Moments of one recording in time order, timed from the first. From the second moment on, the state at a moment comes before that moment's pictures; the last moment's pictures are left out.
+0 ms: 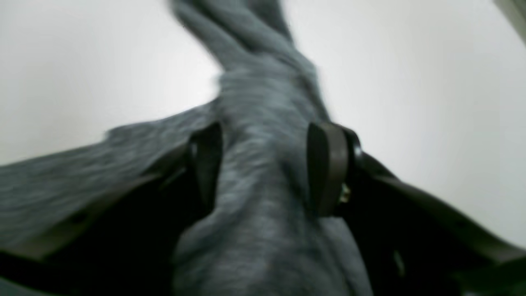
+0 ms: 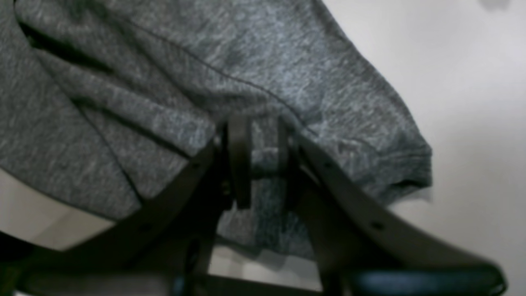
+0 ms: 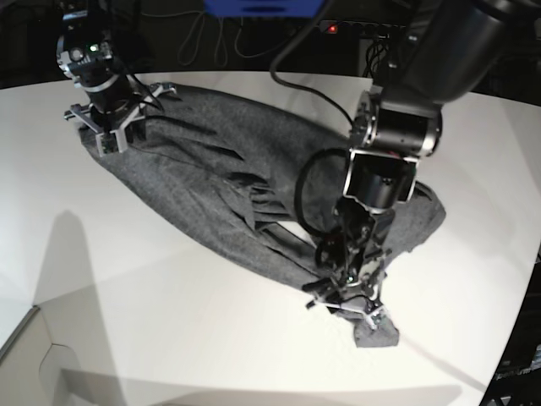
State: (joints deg) left arm -40.1 4.1 4.4 25.6 -30.4 24.3 6.2; right arm -30.5 12.1 5.7 110.6 7.0 8.8 -34.4
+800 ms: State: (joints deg) left arm -45.1 2.0 5.5 7.8 -26.5 26.0 -3.4; right arm -30.5 12.1 5.6 110.6 7.0 8.8 -34.4
